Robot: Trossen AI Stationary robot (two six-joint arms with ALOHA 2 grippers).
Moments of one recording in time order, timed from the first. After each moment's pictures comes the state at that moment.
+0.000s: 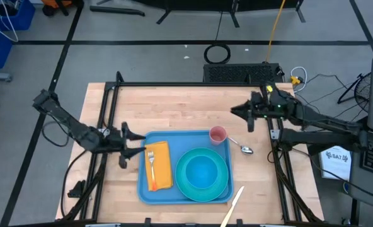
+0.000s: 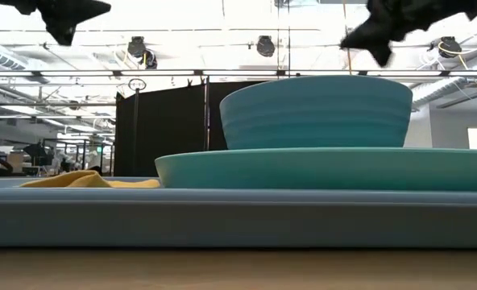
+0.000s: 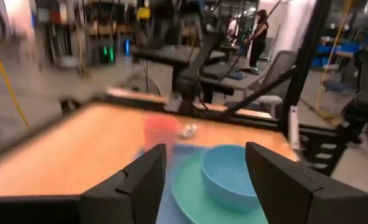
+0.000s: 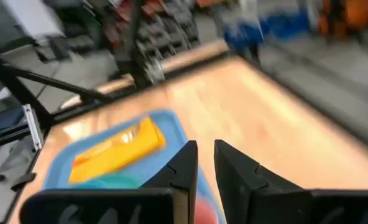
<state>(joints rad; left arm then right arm) -0.64 0.64 0.37 0.22 -0.72 -0.19 -0.35 0.67 0.67 -0.30 -0.16 0.25</state>
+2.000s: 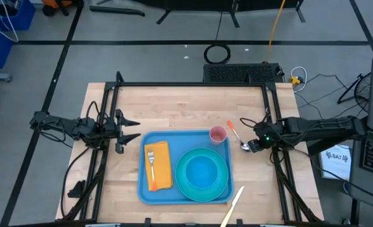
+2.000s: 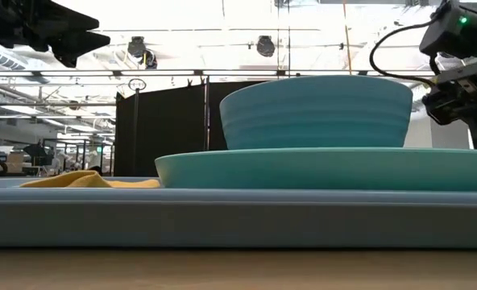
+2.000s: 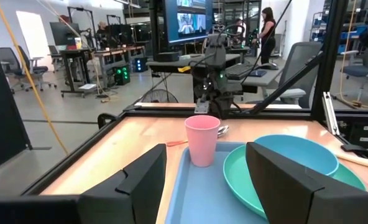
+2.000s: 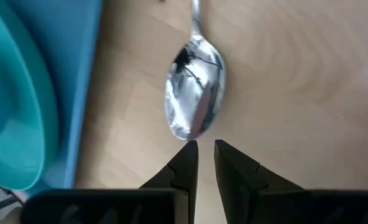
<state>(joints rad) -0.27 0.23 0.24 0.00 -0.39 0.02 -0.03 0.59 0.37 -0.92 -0.20 1.16</state>
